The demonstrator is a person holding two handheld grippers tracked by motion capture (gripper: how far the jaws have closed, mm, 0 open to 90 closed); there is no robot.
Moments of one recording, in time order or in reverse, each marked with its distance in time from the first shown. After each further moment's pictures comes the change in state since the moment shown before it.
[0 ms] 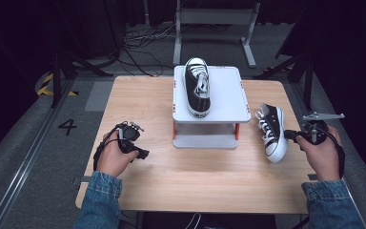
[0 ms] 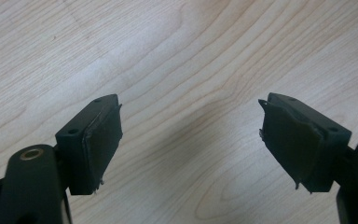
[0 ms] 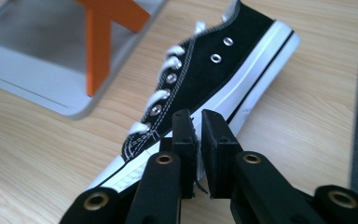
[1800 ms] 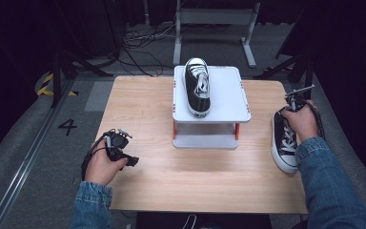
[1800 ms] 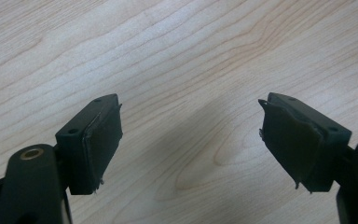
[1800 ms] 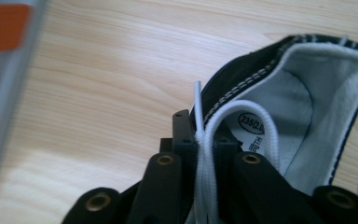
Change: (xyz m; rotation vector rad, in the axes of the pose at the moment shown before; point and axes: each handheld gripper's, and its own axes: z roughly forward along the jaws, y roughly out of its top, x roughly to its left) left arm 0.012 -0.035 -0.007 0.018 0.012 -0.062; right arm -0.058 0.068 0.100 0.321 -0.024 0.195
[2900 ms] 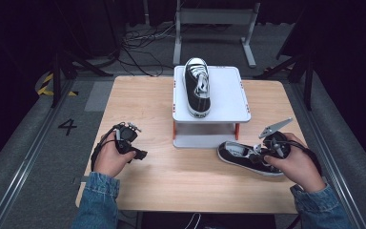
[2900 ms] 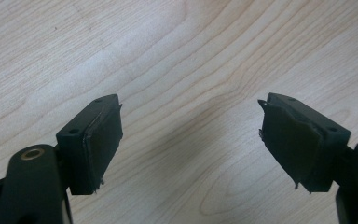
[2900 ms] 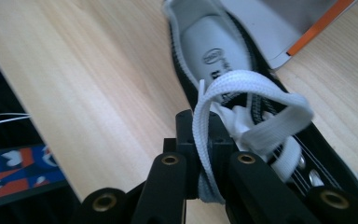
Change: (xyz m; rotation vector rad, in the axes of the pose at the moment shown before) left arm -0.005 0.026 0.006 -0.016 -0.027 0.048; right arm 0.157 -0.114 -0.077 0.013 0.287 -0.567
